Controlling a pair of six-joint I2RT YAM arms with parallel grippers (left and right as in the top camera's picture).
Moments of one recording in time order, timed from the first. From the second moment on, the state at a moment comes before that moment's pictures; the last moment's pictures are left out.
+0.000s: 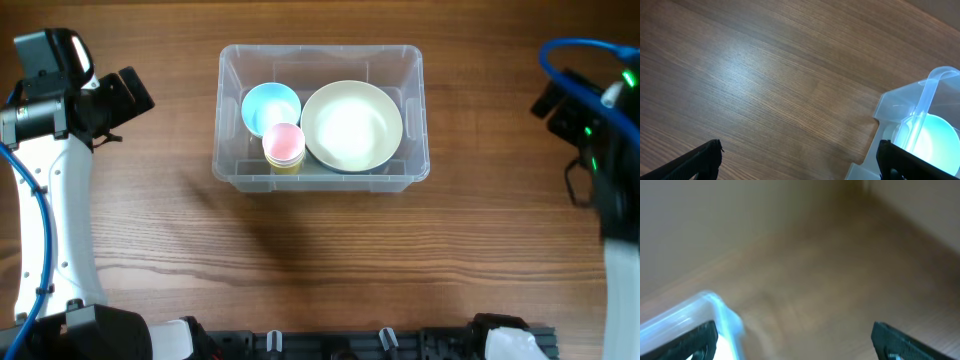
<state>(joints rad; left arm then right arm) 0.24 1.53 1.49 -0.94 -0.03 -0.25 -0.10 1.09 1.47 -0.92 0.21 0.36</state>
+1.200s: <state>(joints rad) 0.24 1.53 1.49 -0.94 -0.03 -0.25 -0.01 0.02 0.03 0.21 0.02 0.36</state>
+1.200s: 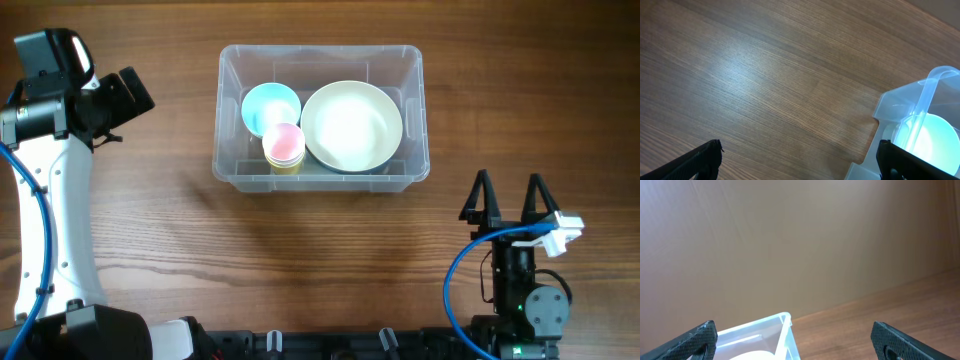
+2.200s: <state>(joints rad) 0.24 1.53 1.49 -0.94 -0.03 -0.25 -0.01 0.02 0.01 0.00 -0.05 0.28</state>
